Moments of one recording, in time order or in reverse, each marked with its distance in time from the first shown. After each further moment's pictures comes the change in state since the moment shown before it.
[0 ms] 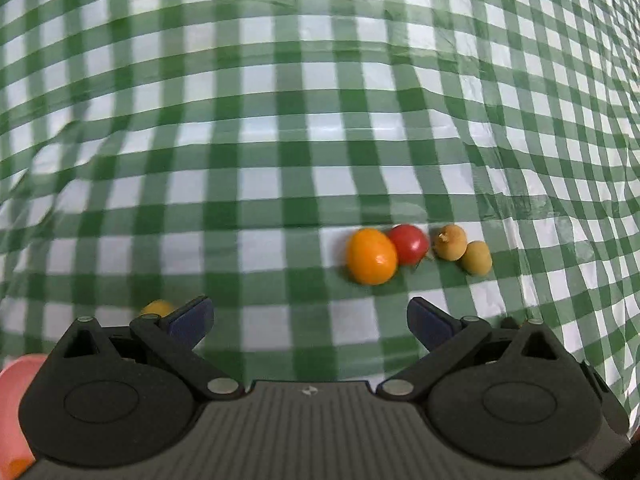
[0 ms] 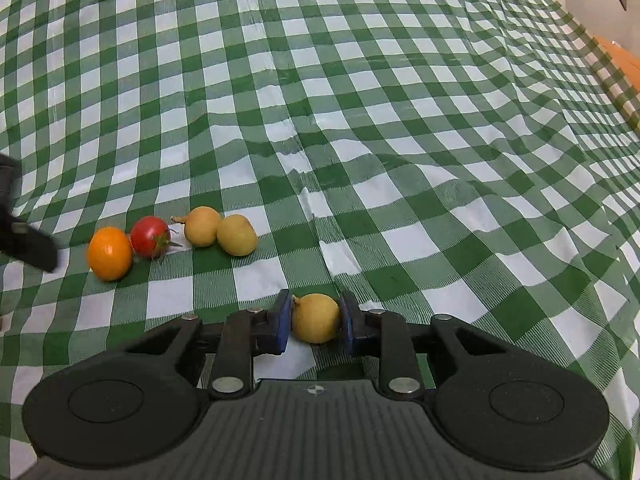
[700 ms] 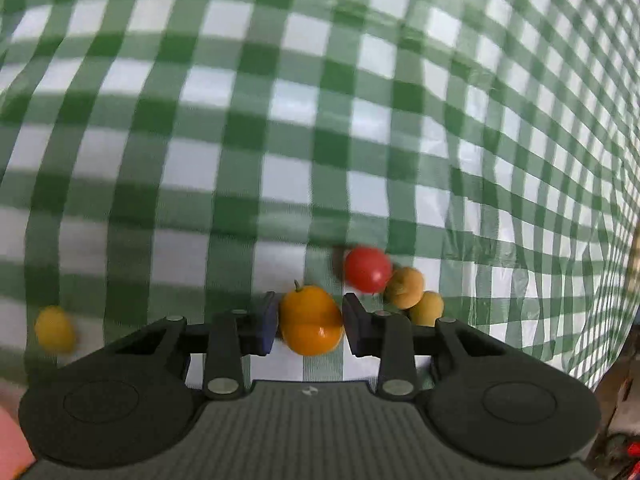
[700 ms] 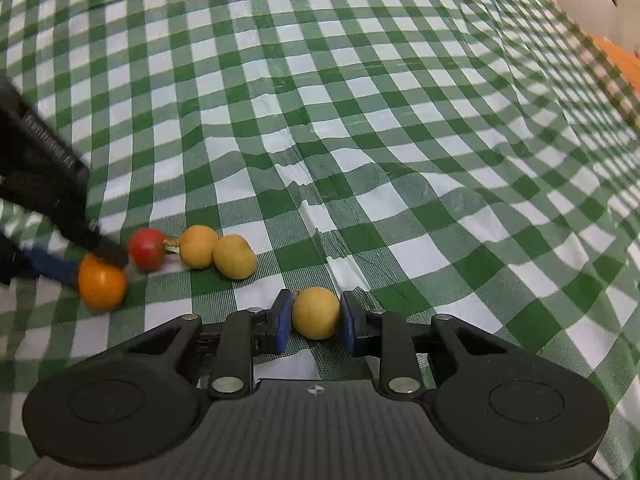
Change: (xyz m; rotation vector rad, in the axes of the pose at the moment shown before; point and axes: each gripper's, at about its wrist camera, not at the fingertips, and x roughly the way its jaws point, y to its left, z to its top) left arm 0.052 0.024 0.047 -0.239 0.205 -0.232; right arm 0.010 0.000 0.007 0.067 -0.014 0.014
